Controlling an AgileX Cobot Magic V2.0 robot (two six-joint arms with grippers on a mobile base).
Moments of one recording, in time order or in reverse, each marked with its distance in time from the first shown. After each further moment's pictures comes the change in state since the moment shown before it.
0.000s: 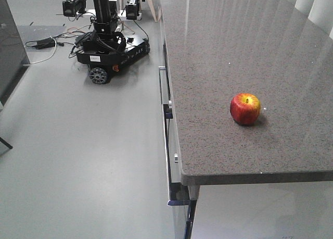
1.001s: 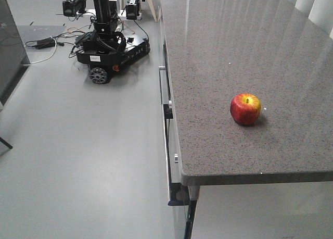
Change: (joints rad) left arm 0.000 0.000 0.000 0.000 0.000 0.000; right arm 0.000 0.561 -0.619 0.046 0.339 -0.102
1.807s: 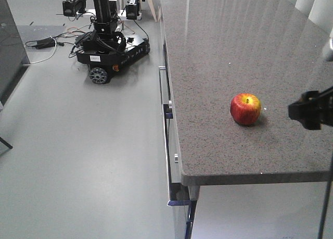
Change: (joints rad) left arm 0.000 0.000 0.000 0.000 0.000 0.000; right arm 0.000 0.607 -0.425 0.079 0.335 -0.092
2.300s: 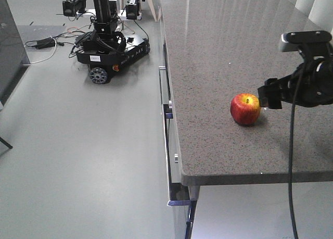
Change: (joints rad) left arm 0.000 0.000 0.000 0.000 0.000 0.000; right arm 0.000 0.401 -0.265 0.019 0.034 -0.018
